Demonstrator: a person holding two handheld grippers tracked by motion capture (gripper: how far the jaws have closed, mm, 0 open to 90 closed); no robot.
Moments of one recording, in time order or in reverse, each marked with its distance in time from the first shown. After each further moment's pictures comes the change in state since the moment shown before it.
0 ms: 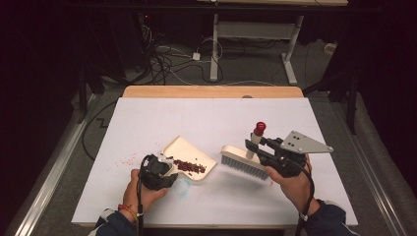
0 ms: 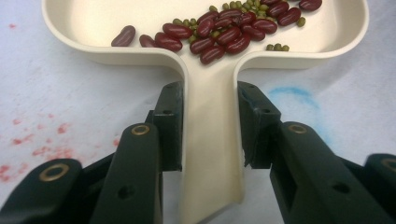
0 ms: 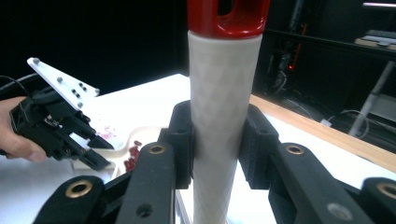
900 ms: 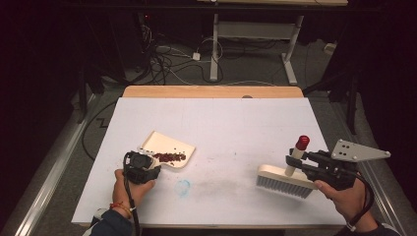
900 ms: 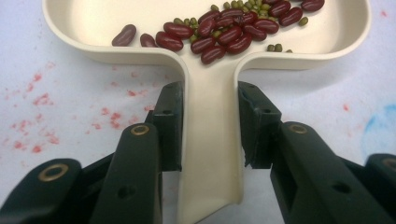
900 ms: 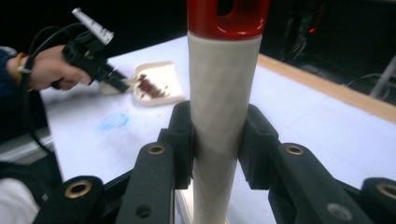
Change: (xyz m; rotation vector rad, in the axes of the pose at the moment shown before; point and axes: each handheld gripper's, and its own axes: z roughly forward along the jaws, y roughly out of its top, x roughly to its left) left arm 0.038 -0.014 -0.001 -0.041 0.116 -0.245; right arm -0.046 -0.015 -0.084 0.142 0.106 0.035
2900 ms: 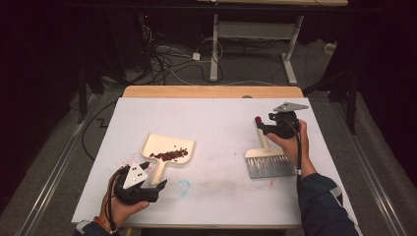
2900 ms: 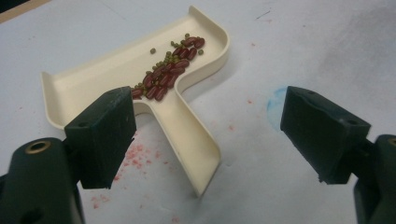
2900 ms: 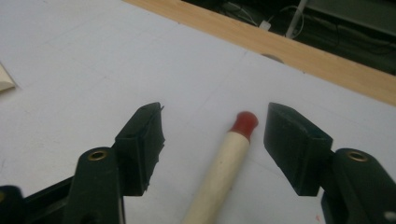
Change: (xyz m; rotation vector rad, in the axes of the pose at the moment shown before) left arm -0.009 -0.047 -0.039 -0.351 -0.117 0.371; right arm -0.102 -0.002 0.163 0.221 -0.344 0.088
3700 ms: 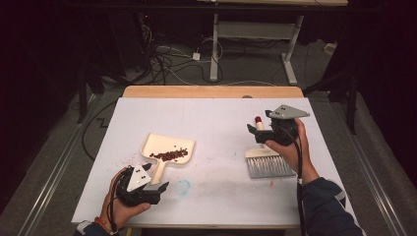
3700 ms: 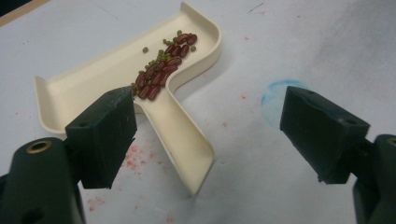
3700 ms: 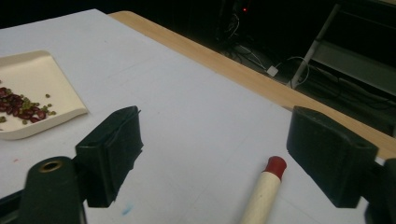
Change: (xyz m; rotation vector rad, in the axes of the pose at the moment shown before) left arm -0.007 0.001 0.001 0.017 -0.002 0.055; right arm 0.047 0.018 -0.042 -0.135 0.035 -0.114
